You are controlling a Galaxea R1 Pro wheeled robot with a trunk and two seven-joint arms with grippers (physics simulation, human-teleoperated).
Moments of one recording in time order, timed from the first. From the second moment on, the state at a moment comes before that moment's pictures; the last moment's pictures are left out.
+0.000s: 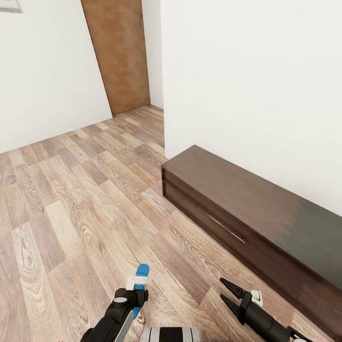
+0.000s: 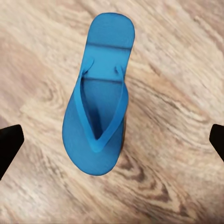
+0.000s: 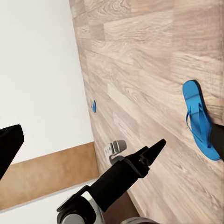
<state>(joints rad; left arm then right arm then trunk) -0.32 -0.11 -0.22 -0.88 0.10 0.41 0.25 0.00 -0.19 -0.03 -1.24 -1.23 0.71 0.56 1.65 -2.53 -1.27</state>
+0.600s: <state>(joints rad) -0.32 -0.11 -0.22 -0.93 0.10 0.47 0.25 0.00 -0.20 -0.04 -1.33 -1.23 0.71 0.56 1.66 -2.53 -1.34</state>
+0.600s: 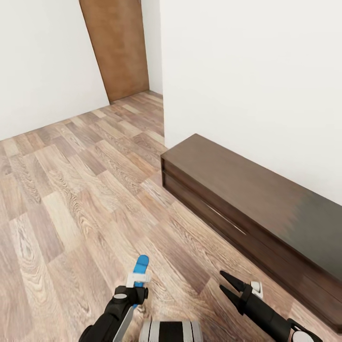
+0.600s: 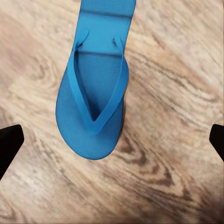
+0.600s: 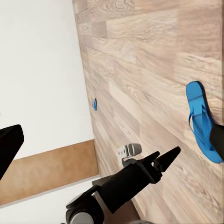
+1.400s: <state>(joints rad) -0.32 -0.10 -0.22 -0.92 0.09 0.31 0.25 0.00 -0.20 -0.04 -1.33 -1.23 0.71 0.56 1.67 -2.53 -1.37</state>
